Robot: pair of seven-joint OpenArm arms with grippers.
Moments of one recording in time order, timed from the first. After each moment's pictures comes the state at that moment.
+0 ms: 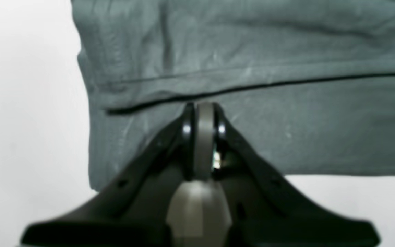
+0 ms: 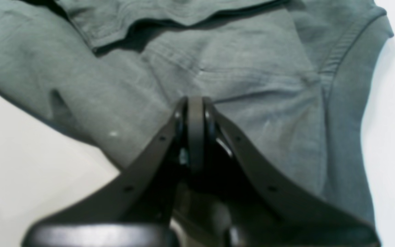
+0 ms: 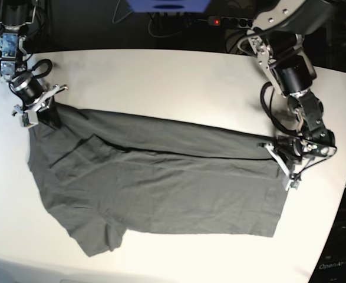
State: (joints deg) left arm -18.1 -3.5 -30.9 67.7 9.7 -38.9 52.3; right arm -11.6 22.5 15.7 61.6 1.9 39.3 10.2
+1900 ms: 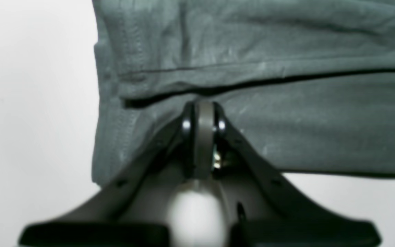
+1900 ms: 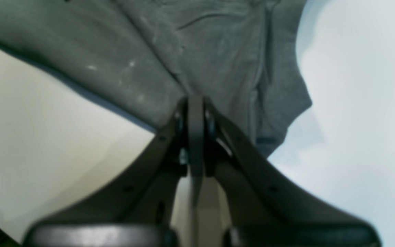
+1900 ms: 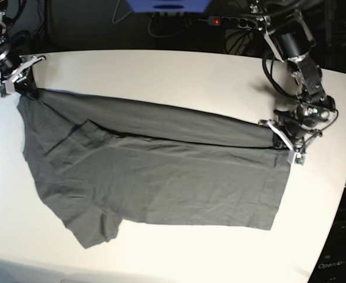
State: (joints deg) left arm -2.7 -3.5 -31.0 72.3 7.4 -38.2 34.6; right arm -25.0 29.6 18.5 62.1 4.9 40.7 15.6
